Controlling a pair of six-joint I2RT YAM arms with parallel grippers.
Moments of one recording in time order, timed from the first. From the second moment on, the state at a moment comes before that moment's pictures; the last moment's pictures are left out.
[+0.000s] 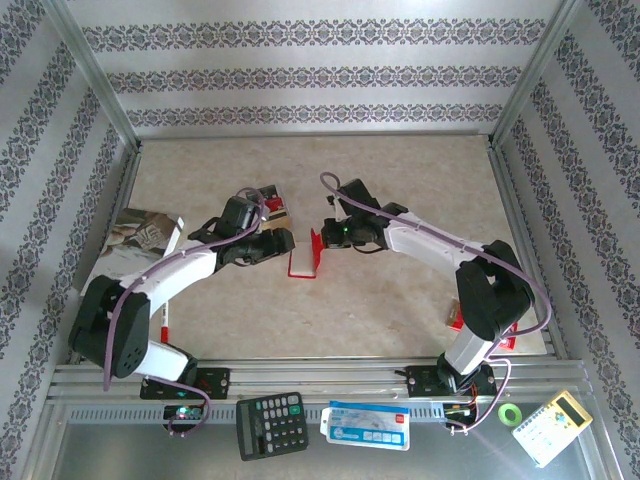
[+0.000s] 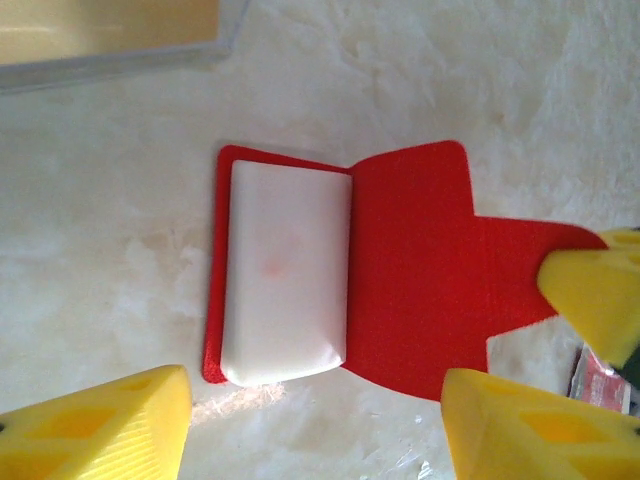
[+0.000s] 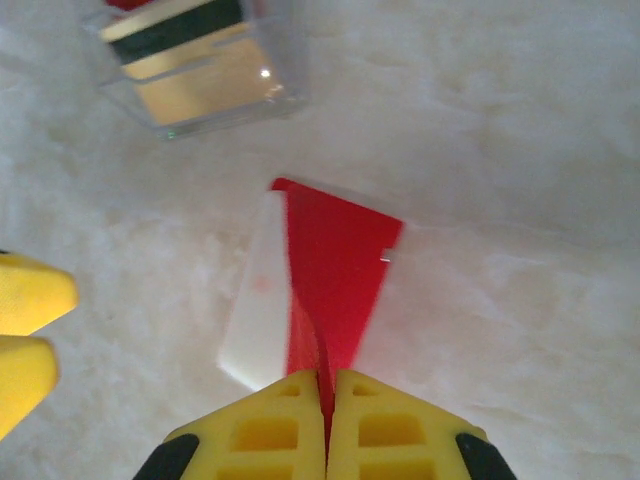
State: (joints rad) left arm -0.41 1.45 0.86 -0.29 0.36 -0.71; right arm 0.60 1.68 1.17 -0.47 -0.23 0.52
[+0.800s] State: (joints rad) left arm -0.55 1.94 1.17 -0.20 0.45 -0.66; right arm 0.52 1.73 1.05 -0.45 -0.17 0.56
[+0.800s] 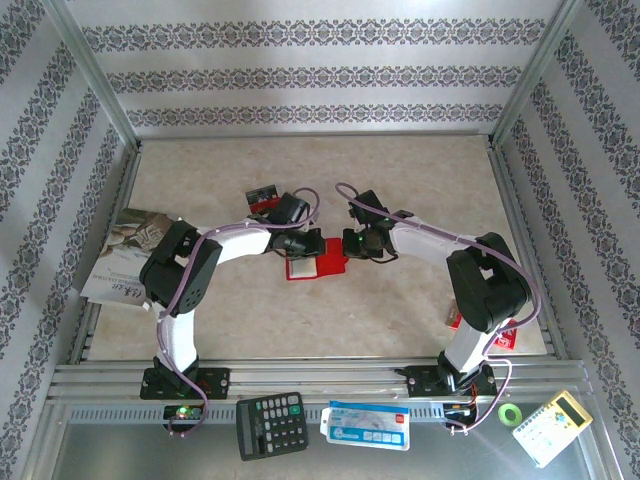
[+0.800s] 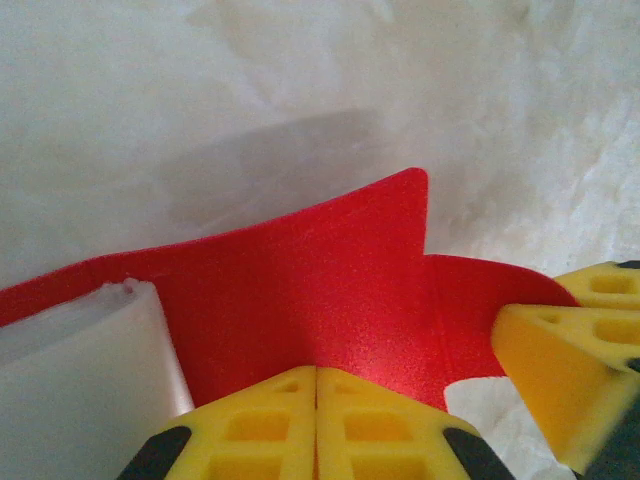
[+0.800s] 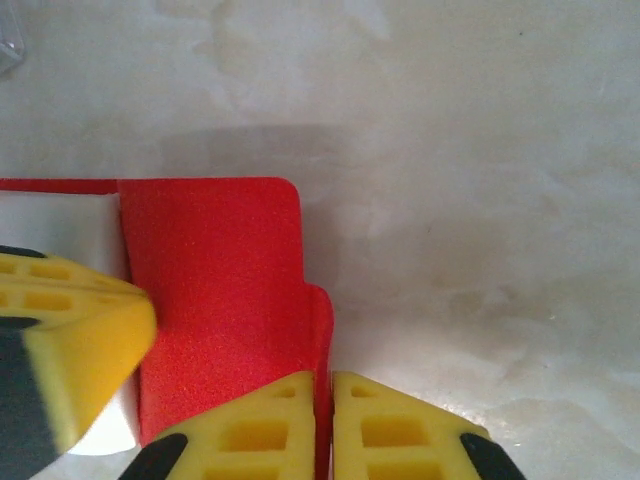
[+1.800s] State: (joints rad) left arm -0.57 2.03 1.30 -0.38 0.42 -0.55; right arm 0.57 1.61 0.87 -0.24 -0.16 0.88
